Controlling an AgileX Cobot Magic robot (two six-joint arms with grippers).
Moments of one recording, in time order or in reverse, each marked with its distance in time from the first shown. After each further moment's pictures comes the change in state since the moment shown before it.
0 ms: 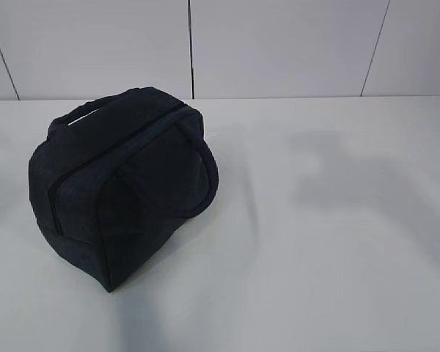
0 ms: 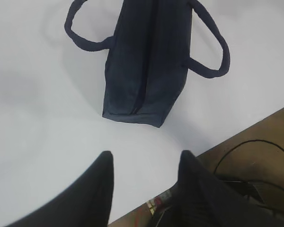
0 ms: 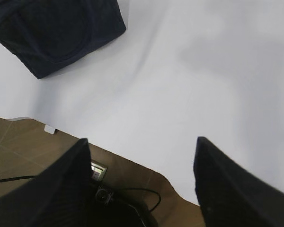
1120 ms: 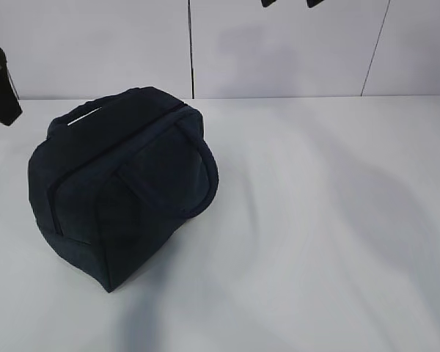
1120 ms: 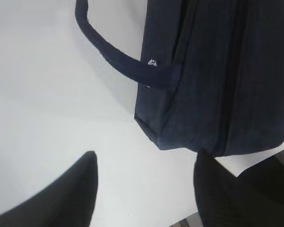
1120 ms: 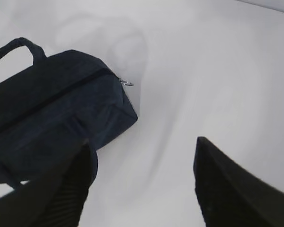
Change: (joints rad) left arm 0.000 0.649 -0.252 0.109 -0.026 0.025; right arm 0.000 0.932 -0.864 0.048 -0.002 0.009
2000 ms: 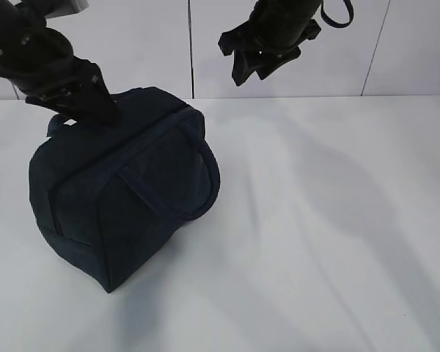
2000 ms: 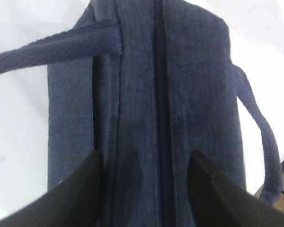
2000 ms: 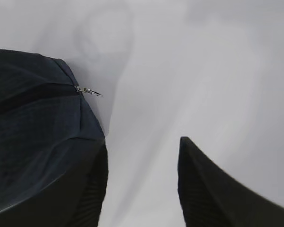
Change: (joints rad) left arm 0.000 0.225 0.000 -0.429 -0.250 0.289; right arm 0.000 0.402 -0.230 -0.021 -0.012 -0.149
